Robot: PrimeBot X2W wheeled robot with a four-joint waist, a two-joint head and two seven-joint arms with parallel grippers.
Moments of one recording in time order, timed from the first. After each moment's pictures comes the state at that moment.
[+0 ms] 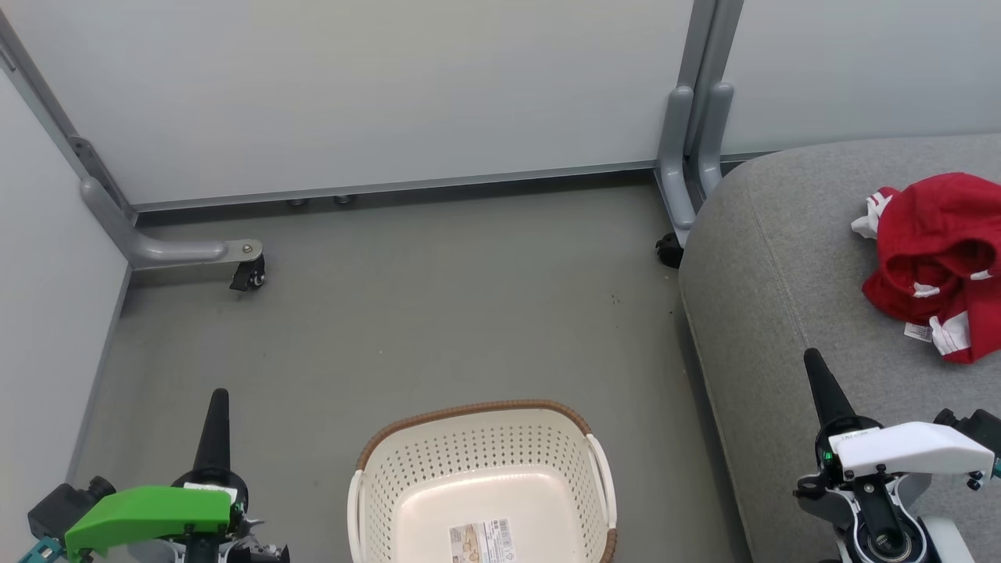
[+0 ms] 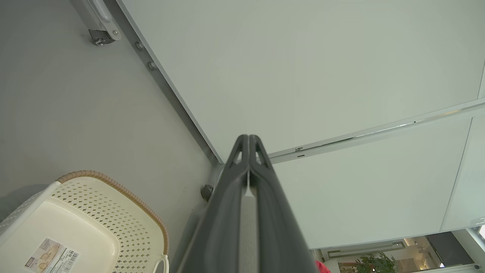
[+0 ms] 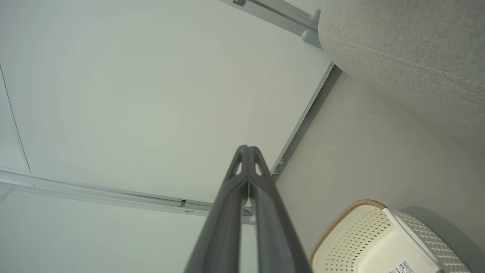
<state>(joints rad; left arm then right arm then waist) -0.04 0.05 0.07 0.22 -1.29 -0.11 0.02 -0.07 -0.05 -0.08 0.23 1.25 0.13 0.02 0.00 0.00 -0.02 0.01</state>
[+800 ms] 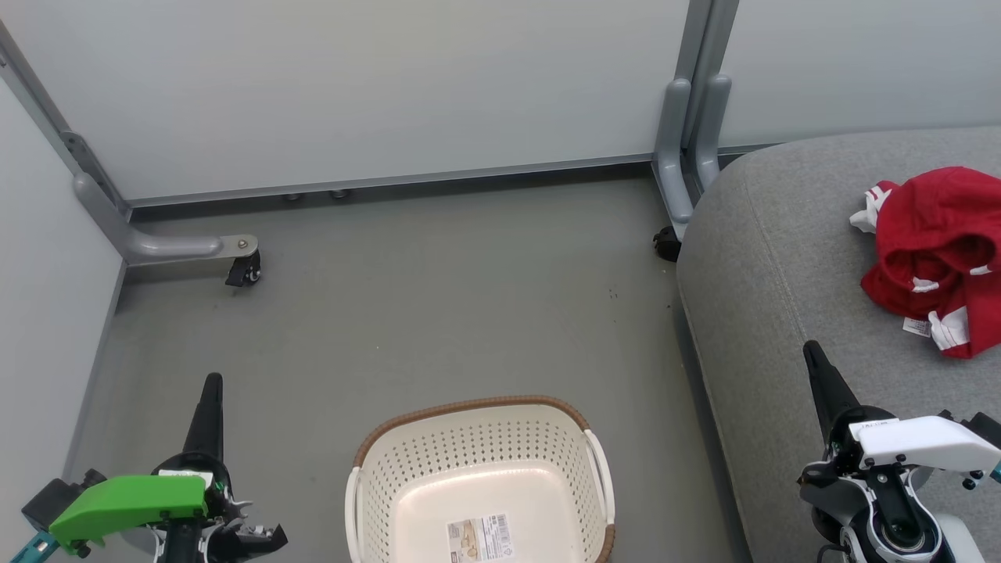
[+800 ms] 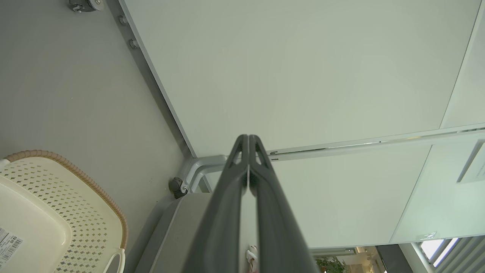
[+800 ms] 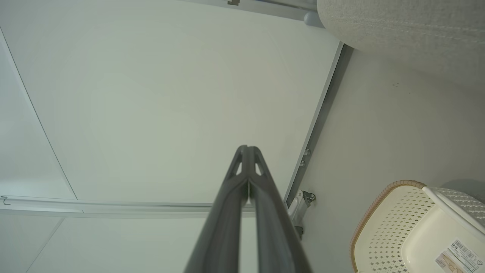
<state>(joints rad) -0.07 0.05 0.09 0.23 -1.47 -0.12 0.07 -0.09 -0.05 -0.10 0.24 1.45 0.13 0.07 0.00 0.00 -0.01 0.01</state>
